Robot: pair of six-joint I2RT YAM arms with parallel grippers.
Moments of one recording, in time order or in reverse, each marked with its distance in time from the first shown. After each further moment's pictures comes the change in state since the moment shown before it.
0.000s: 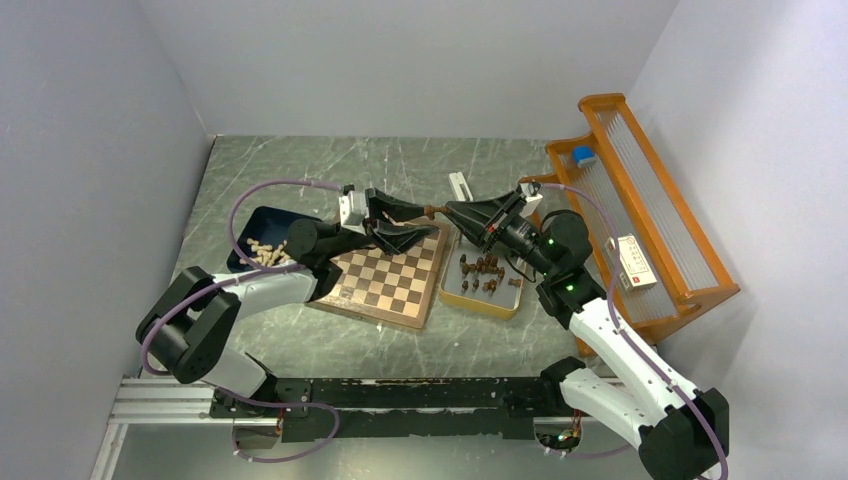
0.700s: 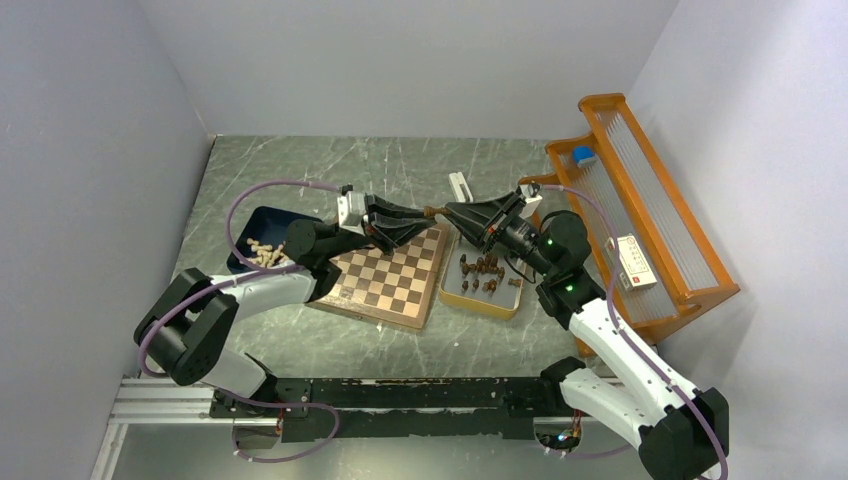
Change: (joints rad) left arm 0.000 -0.011 0.000 0.000 0.000 -0.001; right arm 0.000 0.000 -0.008 -0.005 0.004 -0.002
